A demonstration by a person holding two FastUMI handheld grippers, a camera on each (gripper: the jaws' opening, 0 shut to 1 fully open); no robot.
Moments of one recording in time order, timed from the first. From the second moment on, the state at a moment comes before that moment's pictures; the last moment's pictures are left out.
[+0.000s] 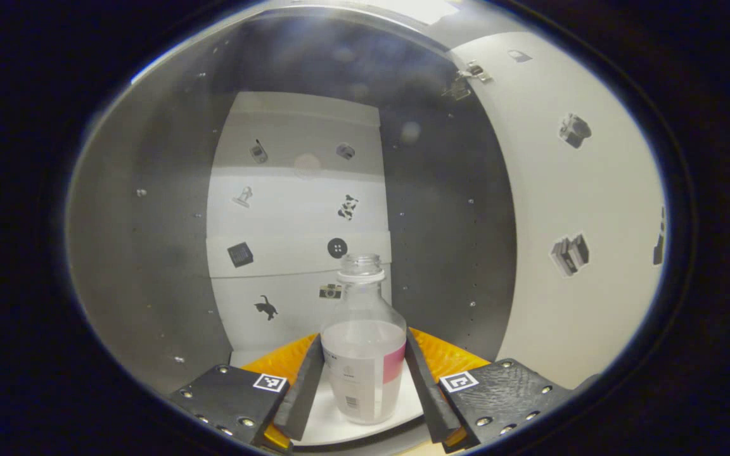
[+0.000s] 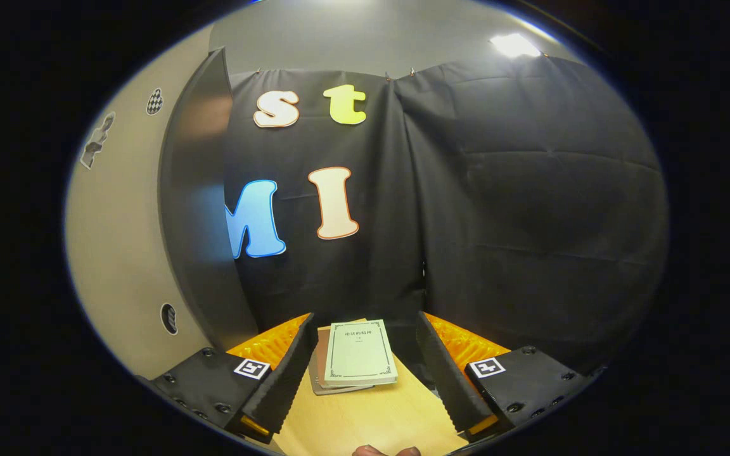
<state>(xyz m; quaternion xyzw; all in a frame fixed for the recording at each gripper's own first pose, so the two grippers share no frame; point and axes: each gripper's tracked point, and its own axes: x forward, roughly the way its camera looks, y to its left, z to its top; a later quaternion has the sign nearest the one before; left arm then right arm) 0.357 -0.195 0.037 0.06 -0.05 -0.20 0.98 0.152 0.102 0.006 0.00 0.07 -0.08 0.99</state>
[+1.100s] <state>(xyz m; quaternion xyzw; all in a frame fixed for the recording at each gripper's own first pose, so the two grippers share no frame) 0.136 0.035 -0.024 0.04 -0.08 -0.07 0.99 0.096 0.108 0.010 0.01 0.06 -0.09 0.99</state>
